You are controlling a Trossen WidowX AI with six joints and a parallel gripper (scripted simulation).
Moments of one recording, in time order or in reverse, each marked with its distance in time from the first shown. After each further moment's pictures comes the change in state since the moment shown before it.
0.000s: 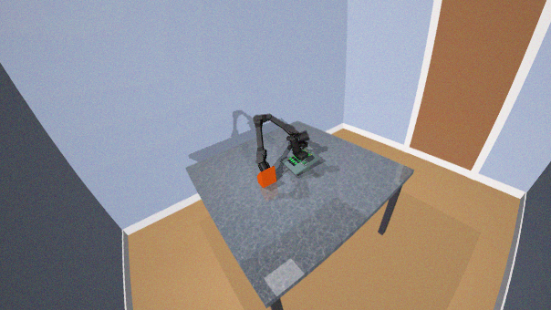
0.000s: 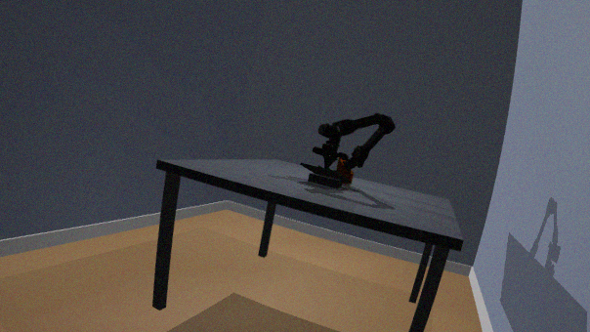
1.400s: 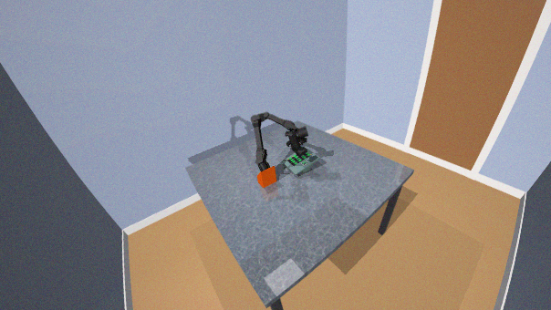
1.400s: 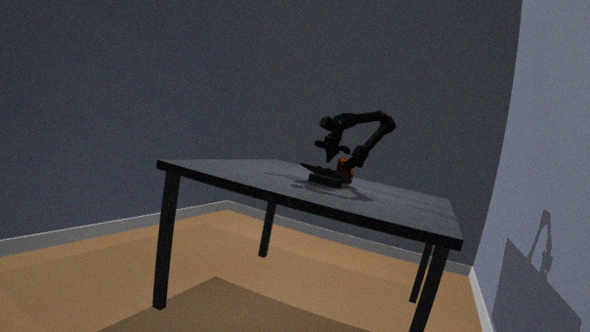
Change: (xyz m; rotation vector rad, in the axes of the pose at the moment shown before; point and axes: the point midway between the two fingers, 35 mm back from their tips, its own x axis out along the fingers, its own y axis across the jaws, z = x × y) arm -0.037 0.000 0.003 -0.006 -0.016 -0.005
